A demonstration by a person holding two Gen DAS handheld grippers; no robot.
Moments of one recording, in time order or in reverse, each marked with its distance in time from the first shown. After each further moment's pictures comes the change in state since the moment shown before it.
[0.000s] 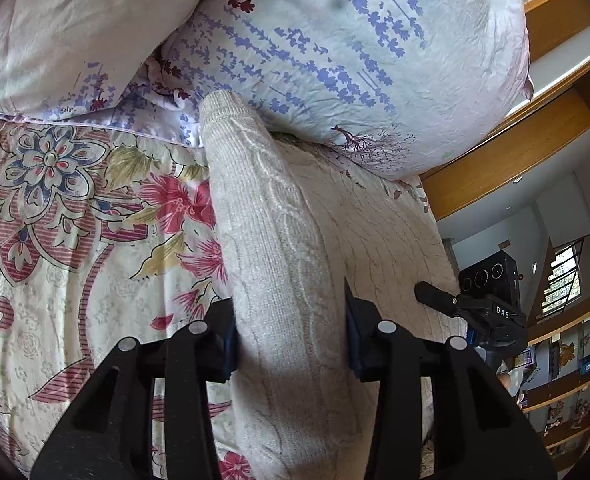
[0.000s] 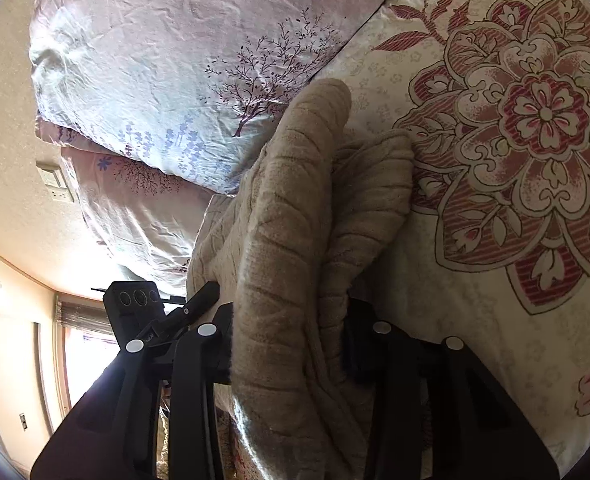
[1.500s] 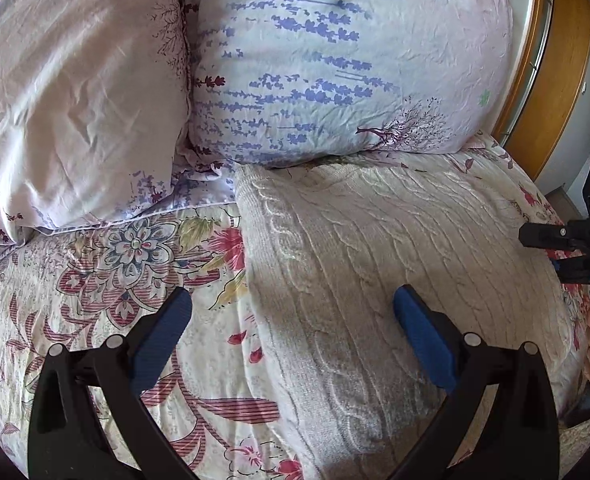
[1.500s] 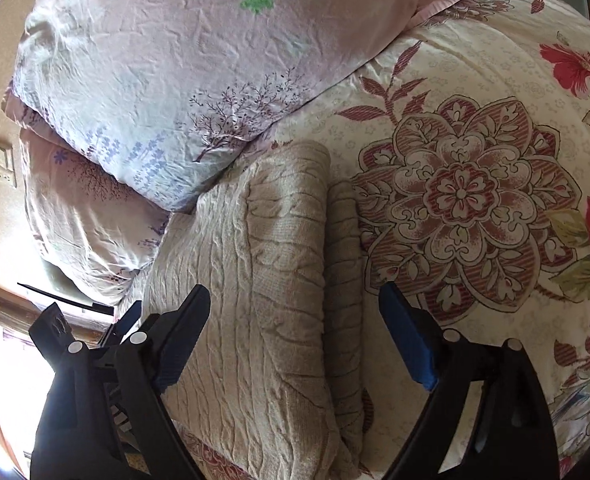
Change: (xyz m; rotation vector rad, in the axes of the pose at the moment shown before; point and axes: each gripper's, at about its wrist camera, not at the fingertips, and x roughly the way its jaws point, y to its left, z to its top) left arm -0.007 -0.048 -0.031 0.357 -0.146 0.487; right arm -0.028 0.020 -0.001 -0.125 -0.088 -0.379
